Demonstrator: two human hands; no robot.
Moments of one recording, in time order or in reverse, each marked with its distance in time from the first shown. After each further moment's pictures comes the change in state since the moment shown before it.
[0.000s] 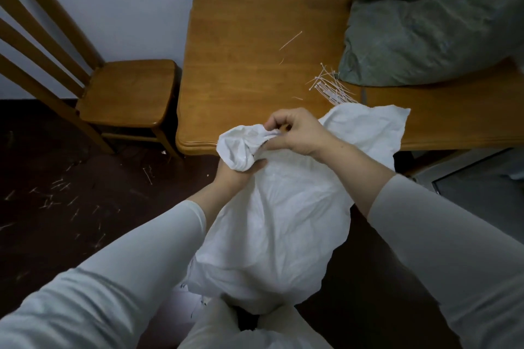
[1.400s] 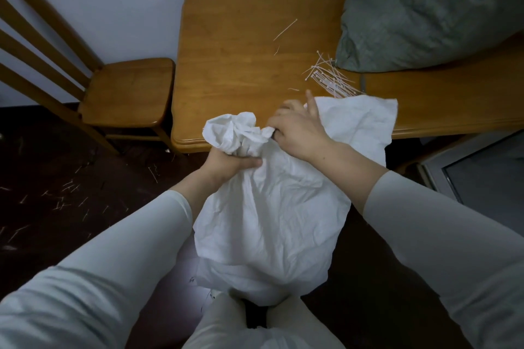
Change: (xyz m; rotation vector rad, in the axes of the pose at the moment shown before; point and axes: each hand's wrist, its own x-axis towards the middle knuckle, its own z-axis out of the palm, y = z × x) left_hand 0.013 0.005 -0.002 -0.138 -0.125 -0.180; right_hand 0.000 0.025 -0.006 -0.938 0.023 -0.070
